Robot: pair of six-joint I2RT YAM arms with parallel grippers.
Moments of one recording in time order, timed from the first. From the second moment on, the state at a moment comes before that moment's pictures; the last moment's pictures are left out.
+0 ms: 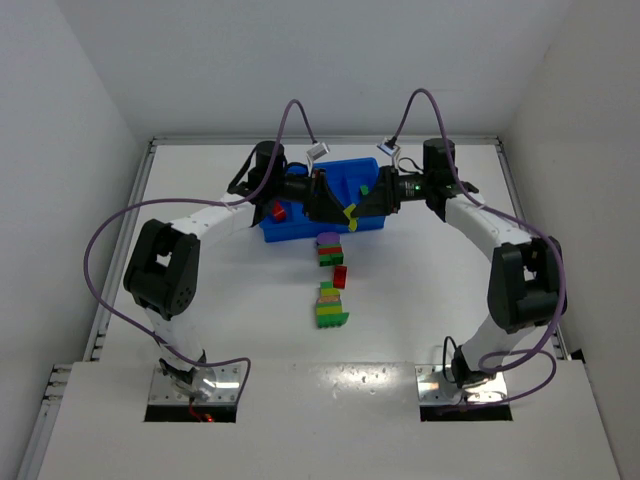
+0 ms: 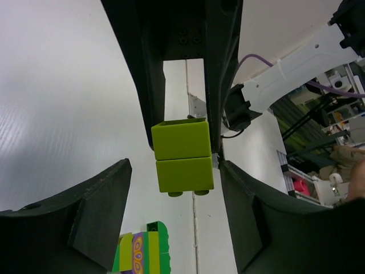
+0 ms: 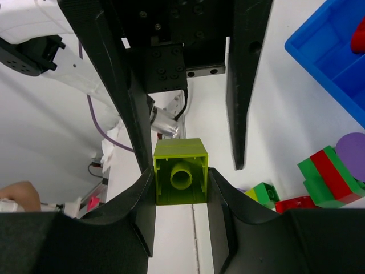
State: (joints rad) left arm -0.44 1.80 1.28 0.28 1.23 -0.50; right arm 0.19 1.67 1.15 0.02 -1.35 0.36
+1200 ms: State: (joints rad) left arm -0.47 2.06 1.74 -0.19 0.43 -0.15; right arm 0.00 1.52 1.15 -0.17 -1.12 0.13
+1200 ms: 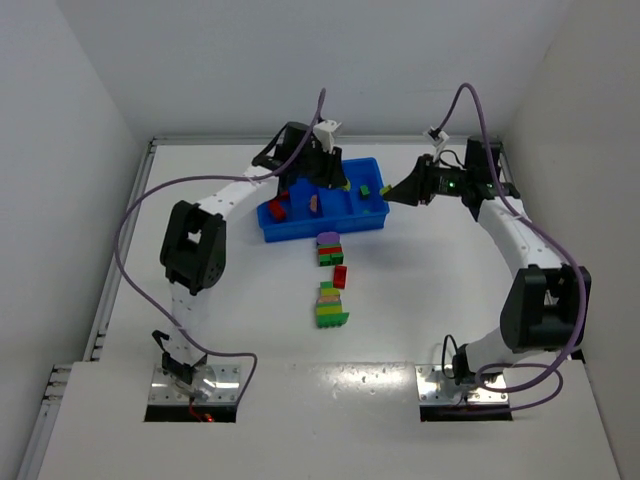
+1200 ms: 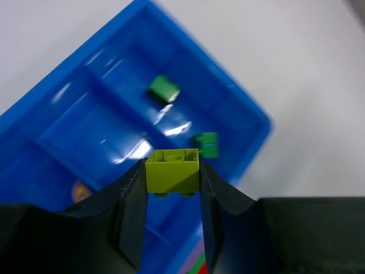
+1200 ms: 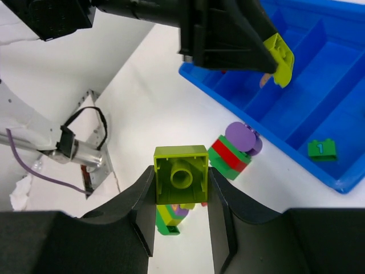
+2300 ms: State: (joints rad) left arm -0.49 2.16 1.81 -0.27 -0.04 -0.21; right arm 0.07 1.57 1.16 -0.27 -0.99 0.03
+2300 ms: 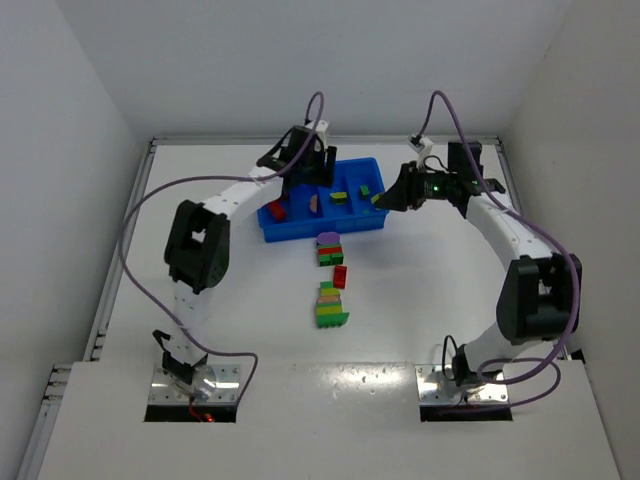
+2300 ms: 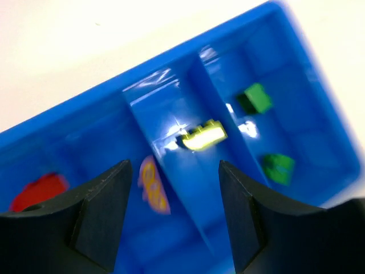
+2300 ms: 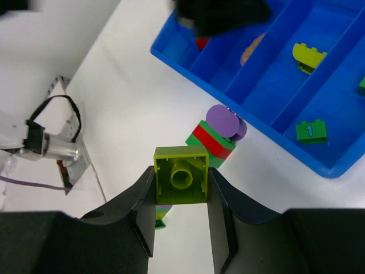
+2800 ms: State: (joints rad) left arm -0.29 1.38 1.50 -0.24 0.05 -0.19; right arm 0.31 2.04 1.72 -0.39 -0.57 -0.01
